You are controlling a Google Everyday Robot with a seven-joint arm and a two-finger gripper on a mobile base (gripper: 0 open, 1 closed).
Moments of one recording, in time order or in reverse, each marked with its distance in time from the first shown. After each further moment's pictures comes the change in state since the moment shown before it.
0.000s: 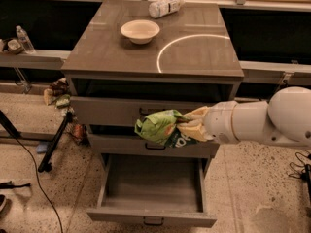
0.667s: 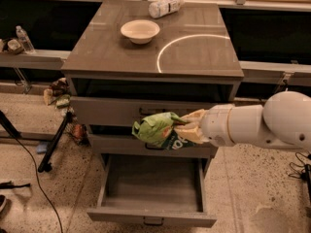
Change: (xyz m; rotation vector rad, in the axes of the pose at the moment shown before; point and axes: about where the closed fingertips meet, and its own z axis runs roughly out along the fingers) arm 0.004 0.007 0.011 -0.013 -0.010 0.028
